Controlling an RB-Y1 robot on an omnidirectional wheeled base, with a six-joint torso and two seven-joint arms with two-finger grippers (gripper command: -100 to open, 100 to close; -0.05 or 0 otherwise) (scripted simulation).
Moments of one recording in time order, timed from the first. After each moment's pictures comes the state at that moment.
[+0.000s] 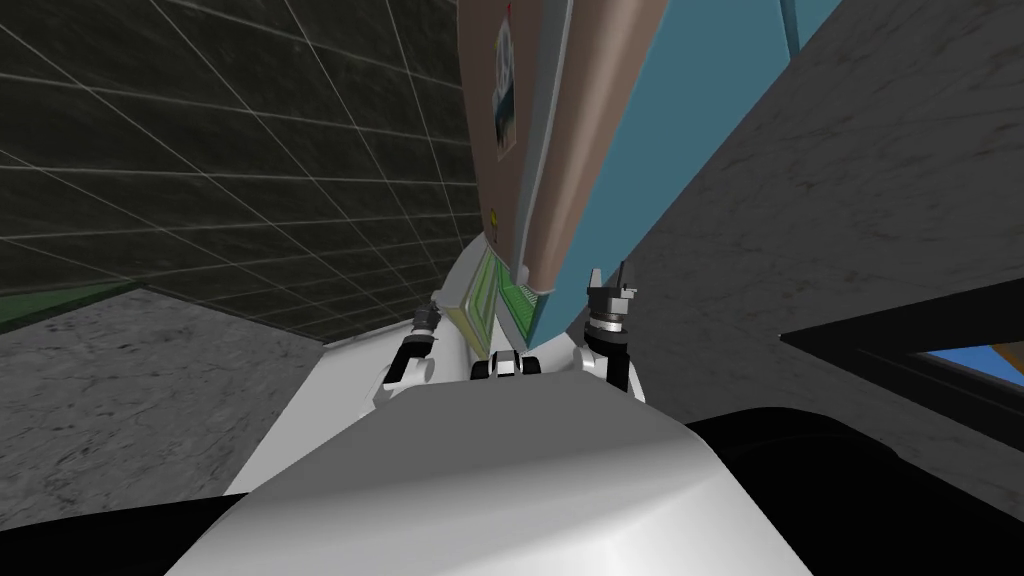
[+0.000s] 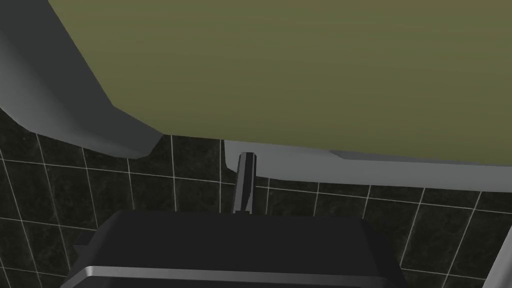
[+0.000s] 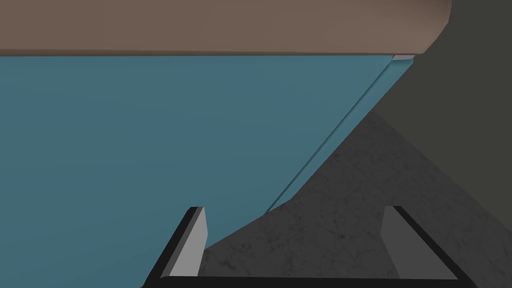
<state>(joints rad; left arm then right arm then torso) 0.42 0.20 0.03 -1.94 0.11 -0.12 0.12 0.54 0.01 -0.06 -2.36 0.05 -0.54 -0.05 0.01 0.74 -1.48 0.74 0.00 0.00</state>
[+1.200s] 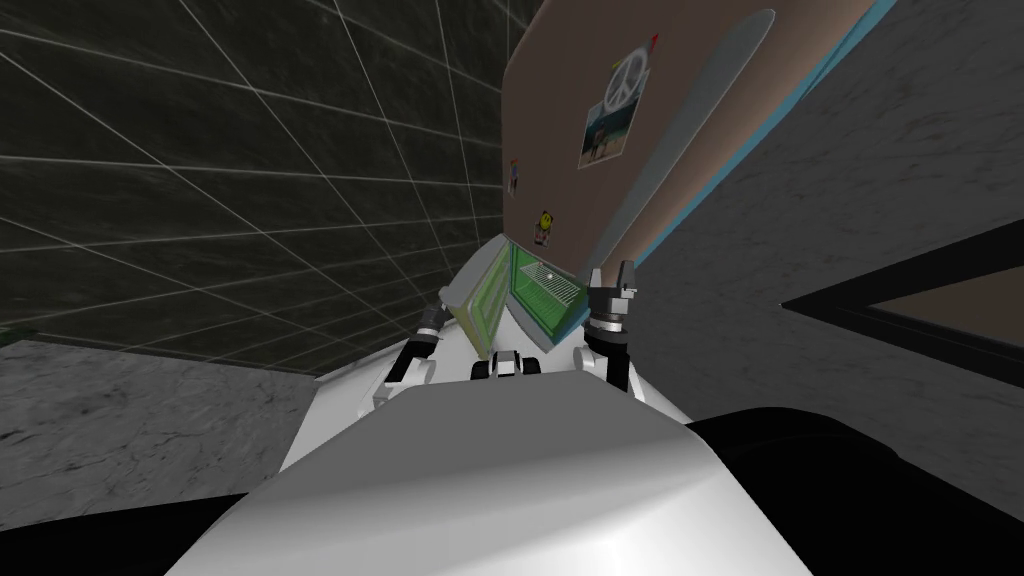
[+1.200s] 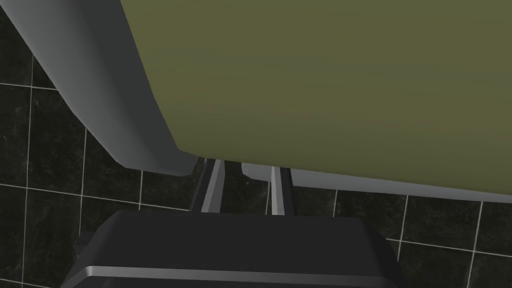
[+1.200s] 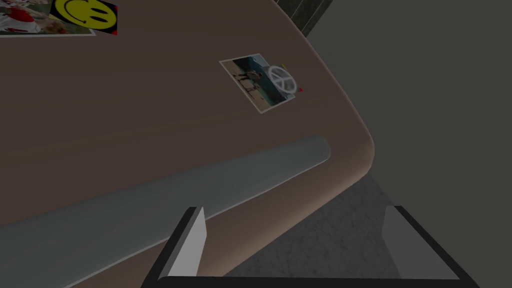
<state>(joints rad) 0.42 0.31 -0.07 -1.97 0.13 -0.14 0.16 0.54 0.01 -0.06 -2.36 0.05 -0.54 -0.05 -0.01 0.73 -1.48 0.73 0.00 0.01</state>
